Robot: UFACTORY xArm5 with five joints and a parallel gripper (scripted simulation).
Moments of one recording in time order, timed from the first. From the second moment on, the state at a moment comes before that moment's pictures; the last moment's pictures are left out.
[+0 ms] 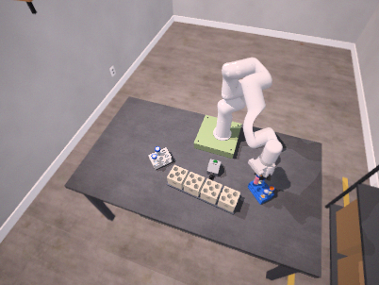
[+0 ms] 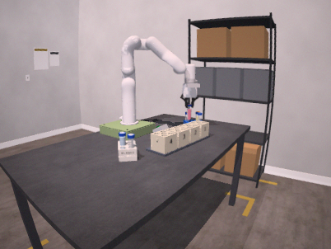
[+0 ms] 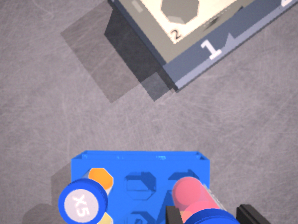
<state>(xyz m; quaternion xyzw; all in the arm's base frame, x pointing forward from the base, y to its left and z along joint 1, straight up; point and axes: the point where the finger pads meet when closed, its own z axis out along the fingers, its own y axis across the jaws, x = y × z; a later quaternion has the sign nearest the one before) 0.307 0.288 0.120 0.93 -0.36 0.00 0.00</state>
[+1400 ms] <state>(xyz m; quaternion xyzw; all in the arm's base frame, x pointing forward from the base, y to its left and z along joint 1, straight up) 0.307 0.288 0.098 0.93 -0.36 0.00 0.00</state>
